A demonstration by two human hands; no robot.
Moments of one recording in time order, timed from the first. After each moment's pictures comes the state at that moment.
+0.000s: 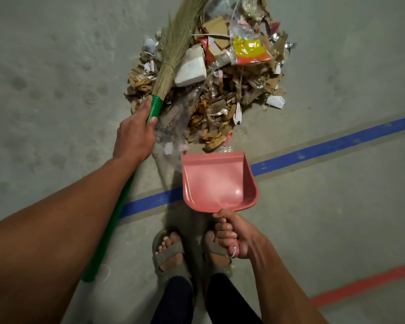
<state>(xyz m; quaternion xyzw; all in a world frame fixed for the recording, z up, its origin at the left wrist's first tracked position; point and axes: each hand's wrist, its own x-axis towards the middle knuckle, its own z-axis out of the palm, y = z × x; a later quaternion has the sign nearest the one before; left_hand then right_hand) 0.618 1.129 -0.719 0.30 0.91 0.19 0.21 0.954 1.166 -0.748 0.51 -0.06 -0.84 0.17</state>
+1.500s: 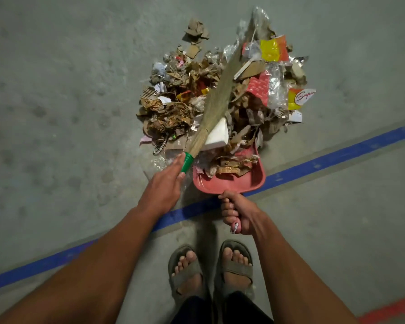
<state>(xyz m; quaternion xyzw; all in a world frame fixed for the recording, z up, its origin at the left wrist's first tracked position) 0.671 1.077 -0.744 0.38 0.84 0.18 0.34 0.881 1.200 -0.787 0.55 0.06 -0.82 0.12</state>
